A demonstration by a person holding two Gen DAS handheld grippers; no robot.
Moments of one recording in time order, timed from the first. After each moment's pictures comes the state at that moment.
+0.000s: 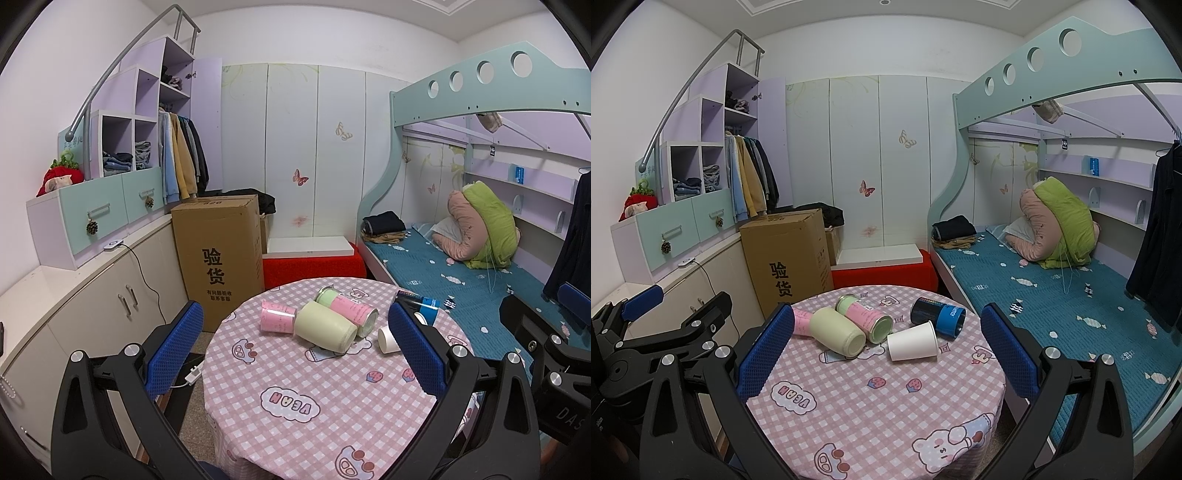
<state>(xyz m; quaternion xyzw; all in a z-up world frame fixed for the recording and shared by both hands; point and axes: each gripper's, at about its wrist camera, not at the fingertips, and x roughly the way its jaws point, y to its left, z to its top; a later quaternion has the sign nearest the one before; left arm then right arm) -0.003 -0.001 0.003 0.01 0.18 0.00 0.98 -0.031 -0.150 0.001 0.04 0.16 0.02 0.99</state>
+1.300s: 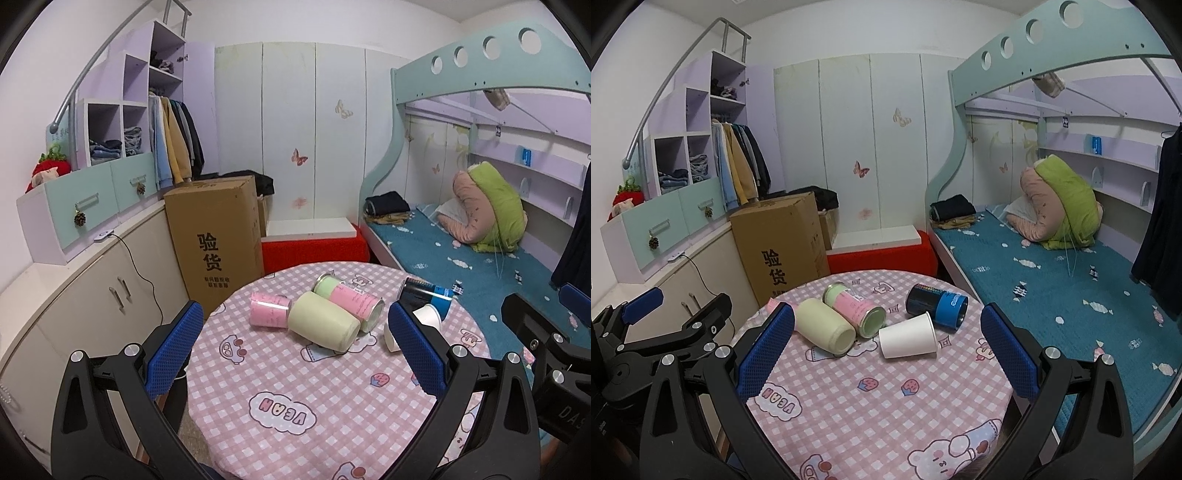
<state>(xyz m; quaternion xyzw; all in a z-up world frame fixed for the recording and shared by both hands) 0.054 -0.007 -0.013 0.02 0.22 0.00 0.98 0.026 -0.157 -0.021 0.05 0.21 0.01 0.98</state>
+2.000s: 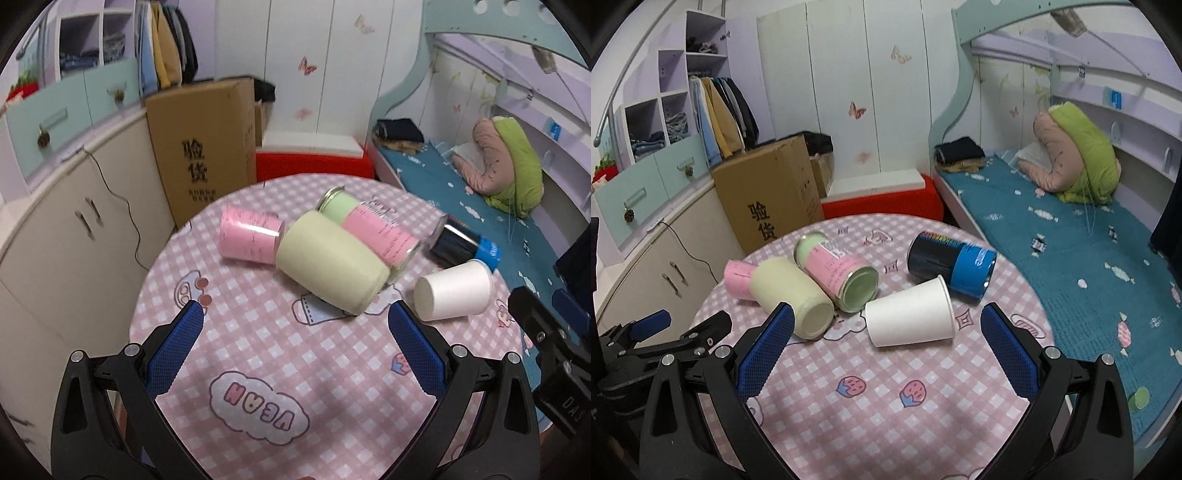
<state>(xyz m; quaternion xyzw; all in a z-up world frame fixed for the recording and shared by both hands) 0.179 0.002 -0.120 -0.03 0.39 0.00 0.92 0.141 -0.166 -0.104 0.06 0.32 0.03 0.94</state>
